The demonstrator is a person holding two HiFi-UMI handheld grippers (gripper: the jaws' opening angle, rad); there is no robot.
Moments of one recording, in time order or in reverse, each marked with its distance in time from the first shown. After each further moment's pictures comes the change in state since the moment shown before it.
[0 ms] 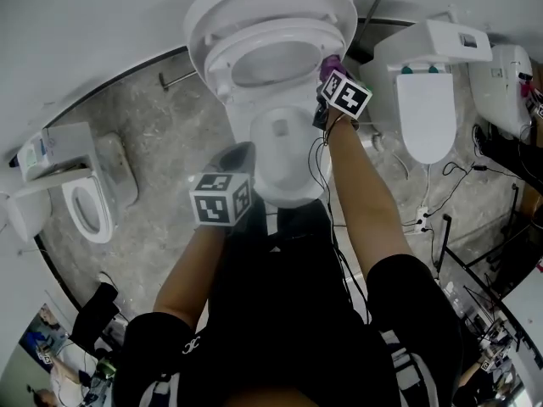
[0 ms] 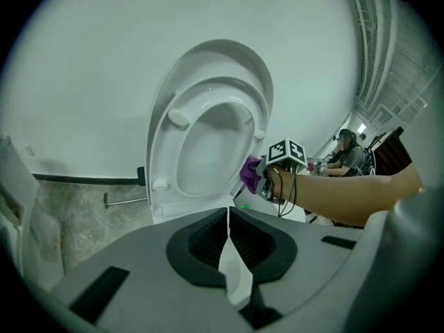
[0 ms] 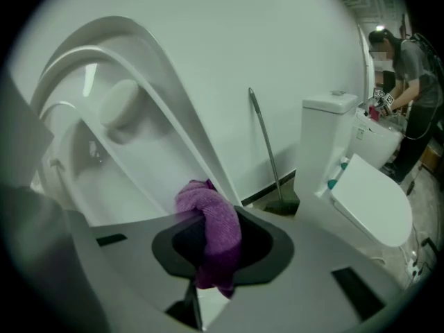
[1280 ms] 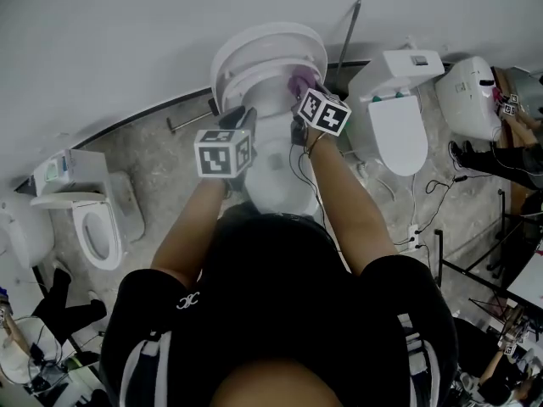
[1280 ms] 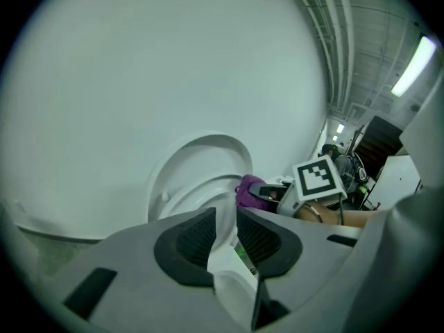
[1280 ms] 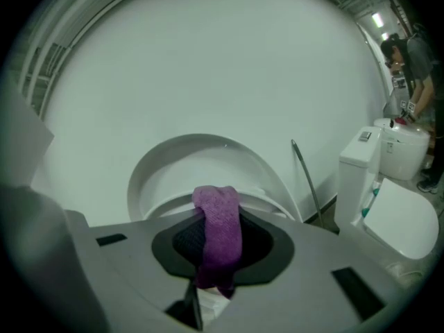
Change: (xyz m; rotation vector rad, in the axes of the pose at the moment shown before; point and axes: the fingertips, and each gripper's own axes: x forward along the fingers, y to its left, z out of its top) left arm -0.094 -0.032 0.148 0.199 -0.266 -0.041; right arm -0.171 0.139 0.103 0.011 -0.233 0.294
